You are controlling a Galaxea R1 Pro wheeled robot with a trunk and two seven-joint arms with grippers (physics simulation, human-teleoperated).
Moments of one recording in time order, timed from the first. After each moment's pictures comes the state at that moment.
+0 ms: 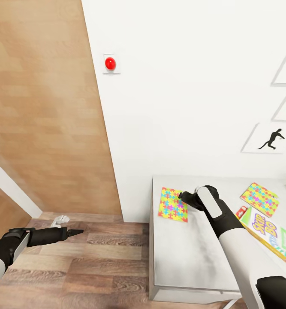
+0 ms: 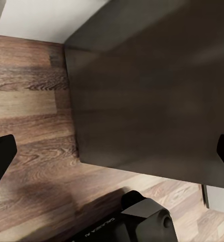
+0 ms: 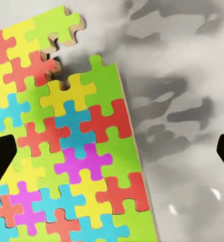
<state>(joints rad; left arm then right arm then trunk) -0.76 0.41 0.05 -0.42 0.06 0.48 -1.06 -0.87 -0.04 0.13 -0.89 -0.95 0.75 -0.68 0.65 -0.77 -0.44</state>
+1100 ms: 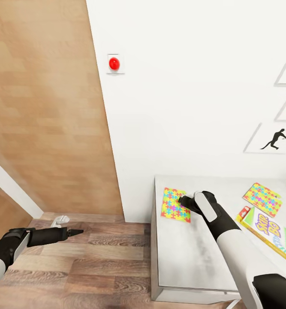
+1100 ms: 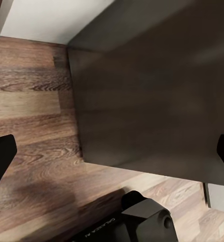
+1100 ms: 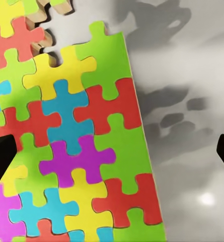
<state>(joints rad) -0.76 0.41 0.05 -0.42 0.06 0.48 -1.06 -0.87 -0.03 0.12 -0.78 -0.82 0.68 -0.56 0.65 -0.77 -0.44</state>
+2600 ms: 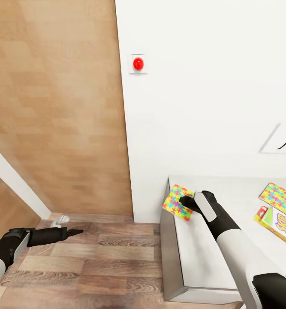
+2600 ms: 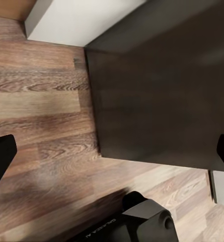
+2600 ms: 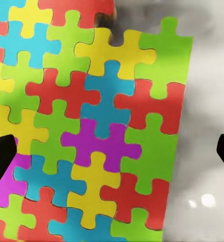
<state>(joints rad) -0.76 0.40 0.05 -0.42 0.06 0.48 -1.05 -0.87 -0.03 0.12 -0.77 -0.78 0.68 -0.55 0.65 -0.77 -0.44</state>
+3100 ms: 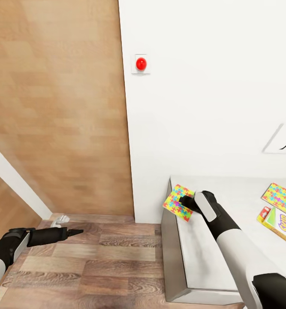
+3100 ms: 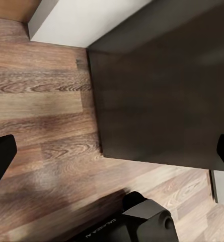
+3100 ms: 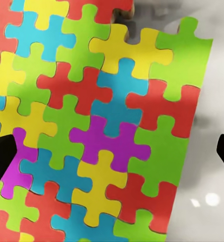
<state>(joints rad) -0.76 0.40 0.05 -0.42 0.06 0.48 -1.05 -0.87 -0.03 0.12 -0.77 -0.79 0.68 -0.55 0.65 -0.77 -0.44</state>
